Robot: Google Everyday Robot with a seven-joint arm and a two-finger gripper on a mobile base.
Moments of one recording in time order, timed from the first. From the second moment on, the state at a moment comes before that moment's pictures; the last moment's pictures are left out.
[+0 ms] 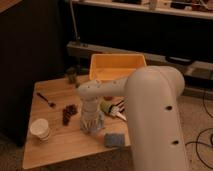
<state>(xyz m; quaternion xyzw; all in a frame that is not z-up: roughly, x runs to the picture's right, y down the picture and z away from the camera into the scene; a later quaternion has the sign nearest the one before) -0.102 0.207 0.824 -0.42 0.21 0.48 0.74</state>
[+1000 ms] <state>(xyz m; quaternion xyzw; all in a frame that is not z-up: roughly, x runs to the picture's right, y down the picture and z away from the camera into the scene) -0.227 0.220 0.784 -0.48 0.14 0.38 0.78</state>
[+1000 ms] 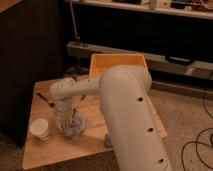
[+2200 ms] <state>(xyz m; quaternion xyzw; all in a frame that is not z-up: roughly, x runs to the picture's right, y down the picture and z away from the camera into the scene) -0.069 0.245 0.779 -0.43 0.25 0.43 0.75</state>
